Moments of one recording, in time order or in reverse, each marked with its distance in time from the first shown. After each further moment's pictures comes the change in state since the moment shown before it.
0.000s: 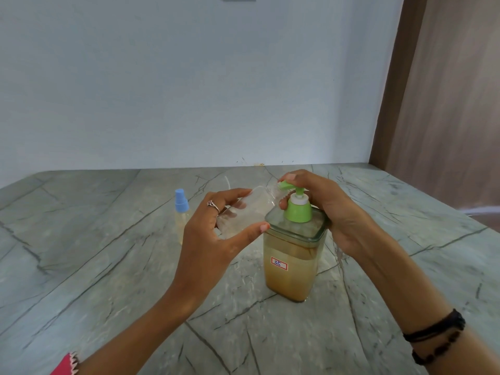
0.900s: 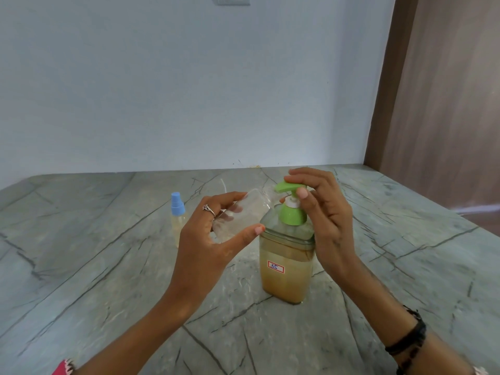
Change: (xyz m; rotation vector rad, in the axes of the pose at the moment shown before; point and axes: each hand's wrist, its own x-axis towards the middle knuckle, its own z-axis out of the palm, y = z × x) left_hand -0.002 -0.005 -0.001 -0.018 -0.009 -0.003; right_hand -0.006 0.044 0.002 -0.172 0.250 -0.767
